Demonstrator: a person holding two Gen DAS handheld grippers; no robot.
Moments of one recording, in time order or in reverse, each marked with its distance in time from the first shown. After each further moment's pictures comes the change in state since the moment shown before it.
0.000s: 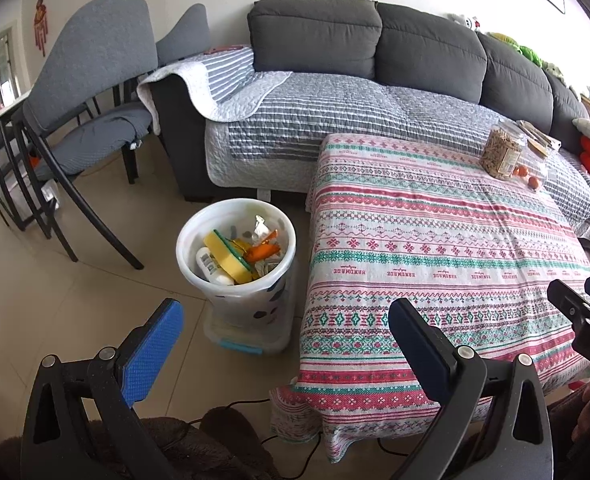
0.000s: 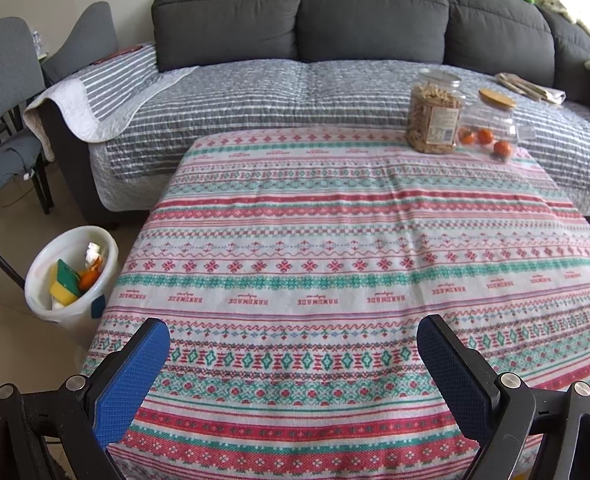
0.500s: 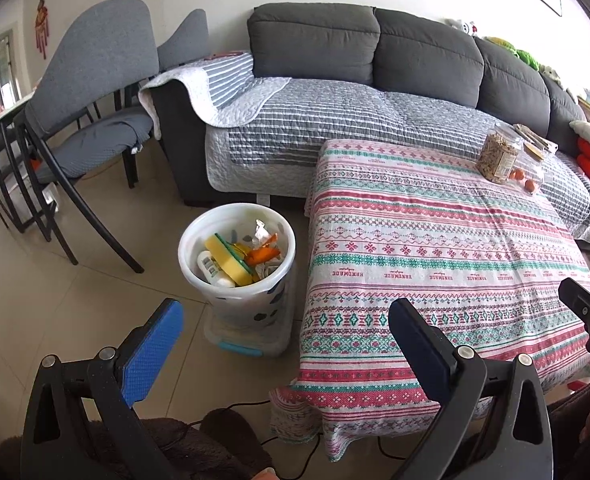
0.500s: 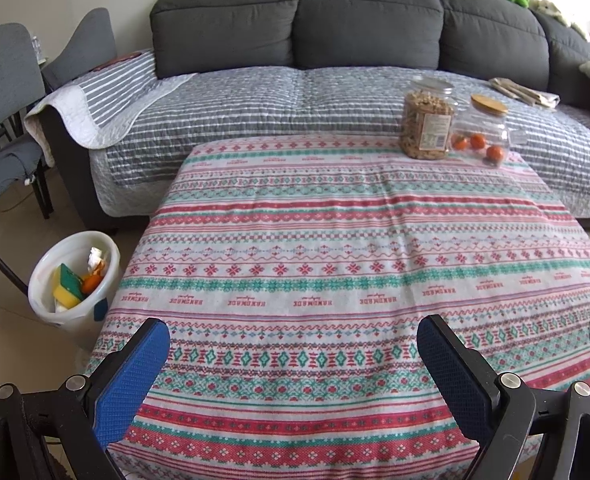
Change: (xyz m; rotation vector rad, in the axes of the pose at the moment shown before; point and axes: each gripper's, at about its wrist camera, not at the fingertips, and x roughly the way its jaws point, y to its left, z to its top) left arm -0.011 0.003 -0.003 -0.001 -0.027 -0.004; right arm -0.018 -0.003 0.001 0.003 -0.020 -0.005
